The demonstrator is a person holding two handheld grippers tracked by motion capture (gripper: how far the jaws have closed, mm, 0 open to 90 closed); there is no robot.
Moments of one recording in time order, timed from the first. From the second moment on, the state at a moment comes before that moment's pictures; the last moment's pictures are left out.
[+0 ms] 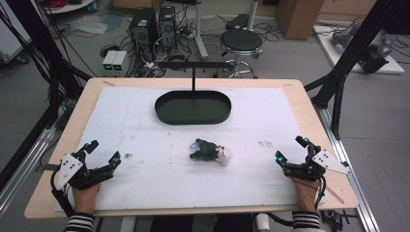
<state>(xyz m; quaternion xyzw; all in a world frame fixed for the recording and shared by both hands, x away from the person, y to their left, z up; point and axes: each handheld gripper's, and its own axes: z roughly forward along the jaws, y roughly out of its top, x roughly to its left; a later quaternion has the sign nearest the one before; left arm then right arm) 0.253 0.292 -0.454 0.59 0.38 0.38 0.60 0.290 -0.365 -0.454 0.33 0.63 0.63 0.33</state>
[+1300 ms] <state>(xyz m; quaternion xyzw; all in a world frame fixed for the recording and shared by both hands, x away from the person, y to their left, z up) 0.253 0.292 -0.454 0.59 0.38 0.38 0.60 0.304 -0.351 -0.409 0.31 0.67 0.61 0.29</state>
